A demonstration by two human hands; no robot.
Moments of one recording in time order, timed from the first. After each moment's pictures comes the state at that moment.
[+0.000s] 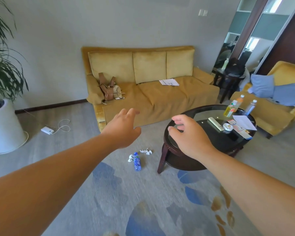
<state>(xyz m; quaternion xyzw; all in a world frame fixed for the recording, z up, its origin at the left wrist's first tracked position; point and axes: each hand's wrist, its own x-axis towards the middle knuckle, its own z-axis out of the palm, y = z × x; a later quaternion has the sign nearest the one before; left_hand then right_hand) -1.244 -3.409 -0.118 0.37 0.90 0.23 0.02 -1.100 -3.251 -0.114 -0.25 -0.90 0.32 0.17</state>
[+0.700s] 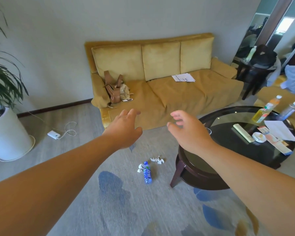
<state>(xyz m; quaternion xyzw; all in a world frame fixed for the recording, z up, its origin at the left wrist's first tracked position) -1.431 -3.299 -0.143 0.33 0.92 0.21 0.05 -1.307 -3.134 -0.138 -0.22 -0.90 0.34 0.14</state>
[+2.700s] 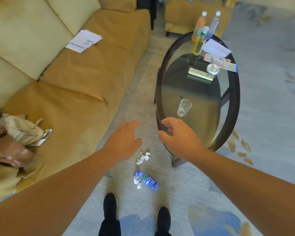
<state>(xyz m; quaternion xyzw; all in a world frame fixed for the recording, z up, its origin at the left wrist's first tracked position) -1.779 -2.985 -0.319 0.65 0.70 0.06 0.29 -1.591 -2.967 -0.291 -0.62 -0.69 0.37 0.11</state>
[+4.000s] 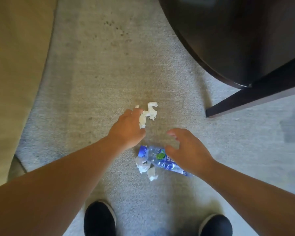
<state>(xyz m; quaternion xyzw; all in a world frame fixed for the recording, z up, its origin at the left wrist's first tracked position) -1.818 -2.931 -0.992 0.70 0.61 -0.07 0.38 -1.637 -3.006 -0.950 -0.71 -0.55 0.44 -0.01</state>
